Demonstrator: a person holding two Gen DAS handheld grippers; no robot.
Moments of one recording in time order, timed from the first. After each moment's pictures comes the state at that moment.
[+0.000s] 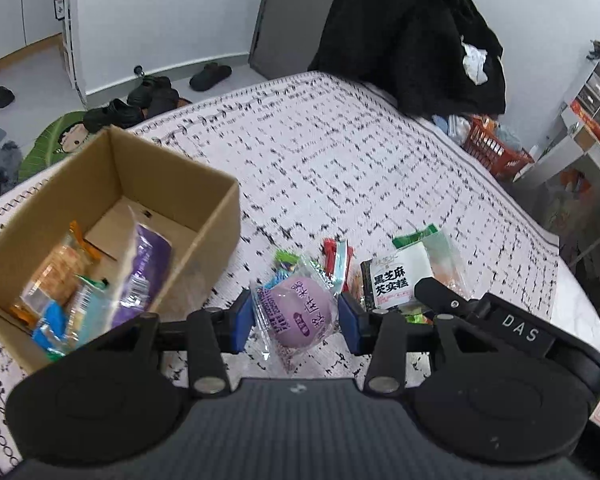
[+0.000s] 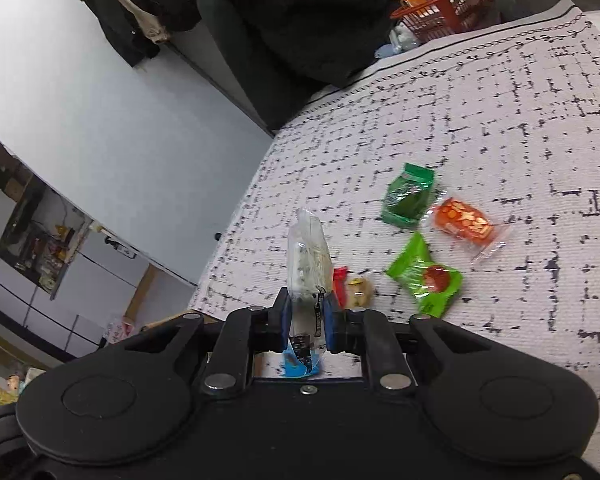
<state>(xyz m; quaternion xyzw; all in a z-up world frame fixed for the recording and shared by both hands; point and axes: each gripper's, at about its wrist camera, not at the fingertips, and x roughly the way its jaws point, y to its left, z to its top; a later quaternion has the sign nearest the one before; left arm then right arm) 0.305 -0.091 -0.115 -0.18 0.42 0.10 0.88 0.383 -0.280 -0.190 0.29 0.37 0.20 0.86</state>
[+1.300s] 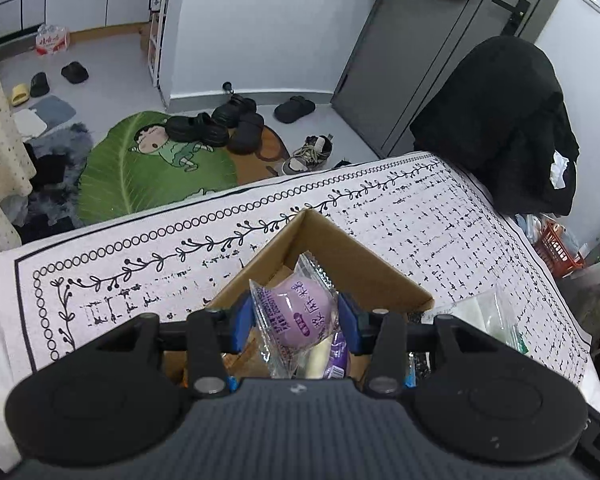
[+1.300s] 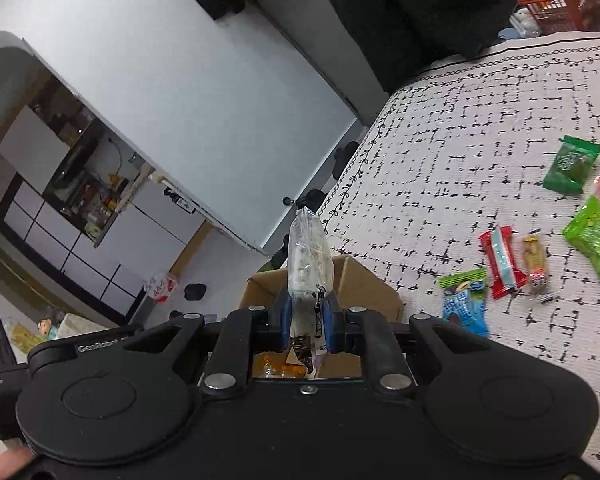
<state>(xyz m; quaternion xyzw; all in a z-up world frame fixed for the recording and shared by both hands) 0.266 0.073 -0.093 -0.25 0.38 0.19 0.87 0.359 -0.162 -0.159 0.25 0.37 0.30 0.84</state>
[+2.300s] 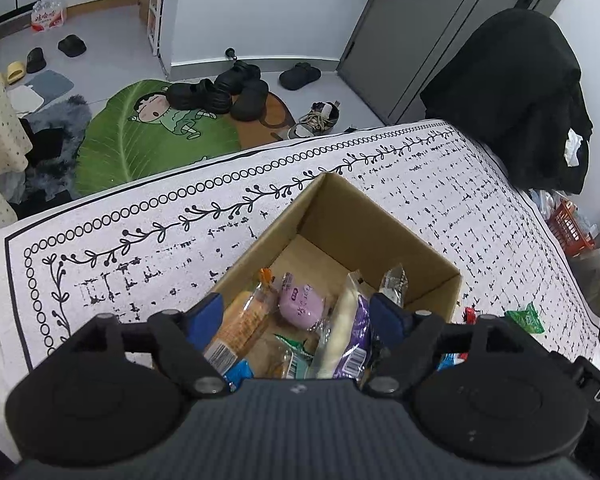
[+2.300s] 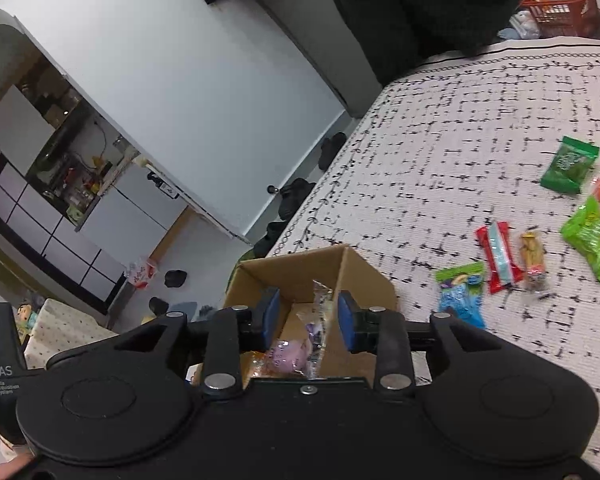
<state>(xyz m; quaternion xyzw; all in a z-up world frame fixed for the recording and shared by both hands) 0.273 0.081 -0.117 -0.25 0.42 0.18 0.85 0.352 -0.152 -0.152 0.22 0.38 0.27 0.85</state>
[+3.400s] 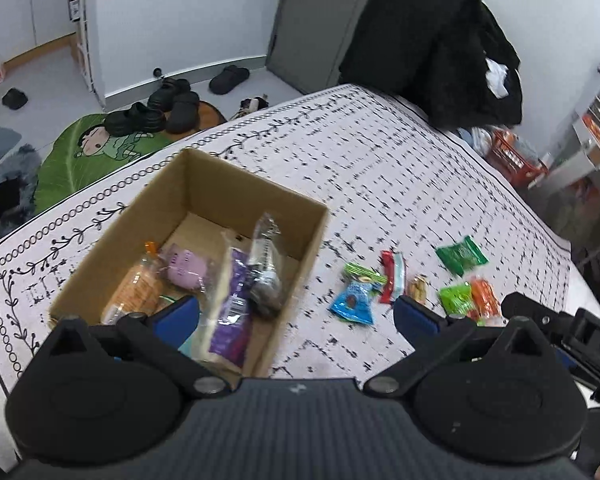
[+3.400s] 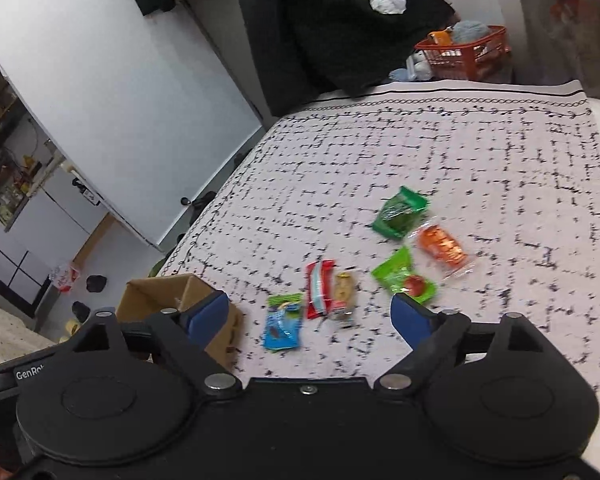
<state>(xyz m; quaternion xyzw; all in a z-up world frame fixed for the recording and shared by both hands) 0.281 -0.028 -0.097 -0.17 0.43 0.11 0.88 0.355 -0.267 -0.136 0.16 0.39 0.17 0.89</state>
